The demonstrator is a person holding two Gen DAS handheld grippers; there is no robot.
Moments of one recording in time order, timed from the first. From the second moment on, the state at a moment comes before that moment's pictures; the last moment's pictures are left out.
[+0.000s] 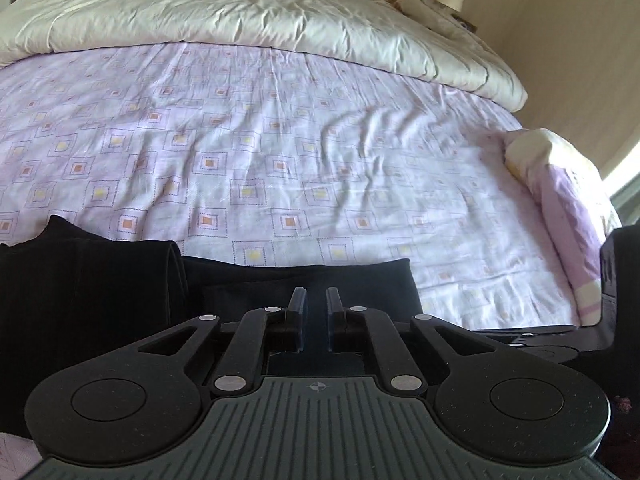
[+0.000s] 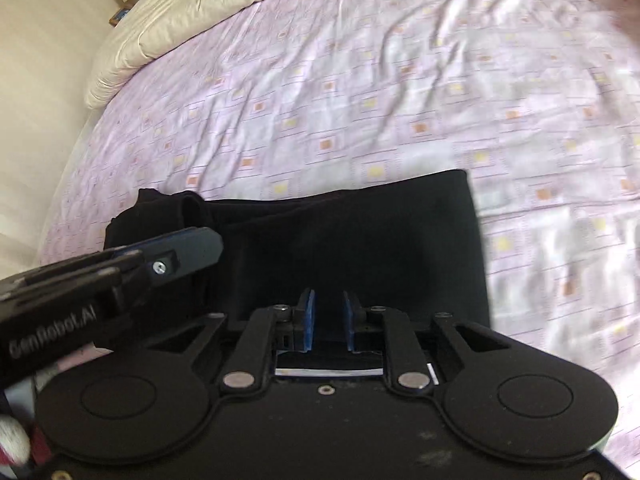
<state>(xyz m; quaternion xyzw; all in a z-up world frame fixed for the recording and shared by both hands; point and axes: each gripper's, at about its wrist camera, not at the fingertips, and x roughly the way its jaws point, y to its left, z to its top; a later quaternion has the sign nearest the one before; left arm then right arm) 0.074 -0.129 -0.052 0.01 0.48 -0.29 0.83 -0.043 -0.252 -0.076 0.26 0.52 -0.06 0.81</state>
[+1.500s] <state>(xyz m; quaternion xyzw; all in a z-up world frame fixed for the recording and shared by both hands) 0.147 0.107 -0.078 -0.02 0.58 -0.15 0.80 0.112 -0.150 -0.108 0.30 0.50 0.03 0.81</state>
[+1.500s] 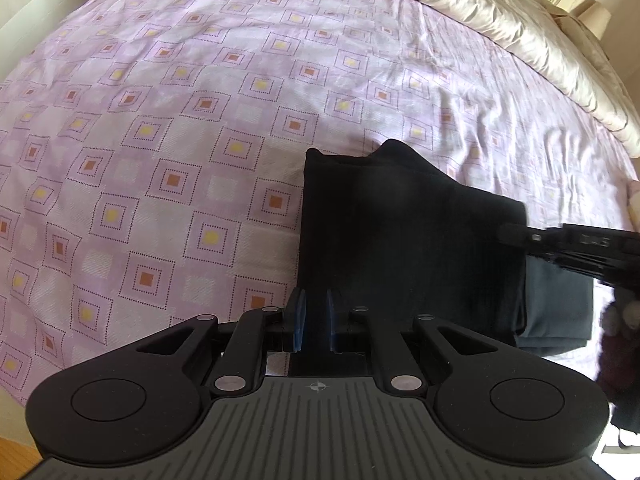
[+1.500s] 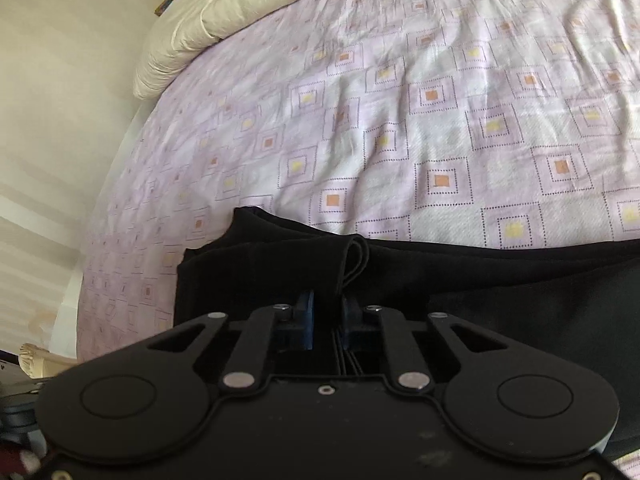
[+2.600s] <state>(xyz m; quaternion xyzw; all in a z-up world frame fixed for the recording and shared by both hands) 0.146 -0.056 -0.114 0.01 0.57 -0.21 0.79 0.025 -0.317 -0.102 0.25 0.51 -0.11 0.82</state>
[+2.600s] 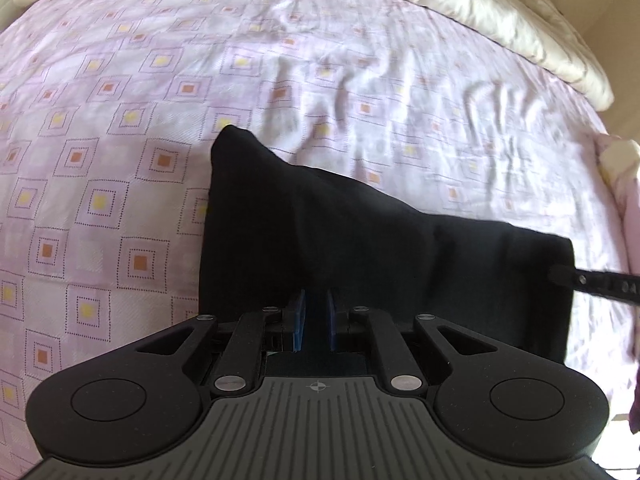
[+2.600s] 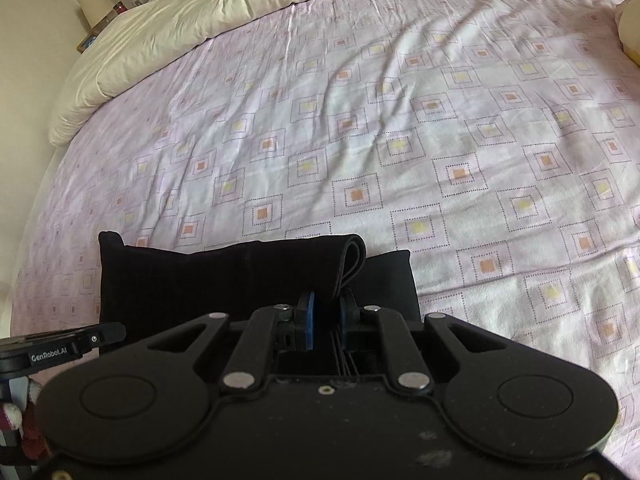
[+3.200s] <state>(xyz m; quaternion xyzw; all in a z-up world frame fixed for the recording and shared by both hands) 0.199 -0.073 -0.092 0.04 0.54 -0.22 0.81 0.013 -0.293 -0.072 0.19 0.48 -0.12 0.85</state>
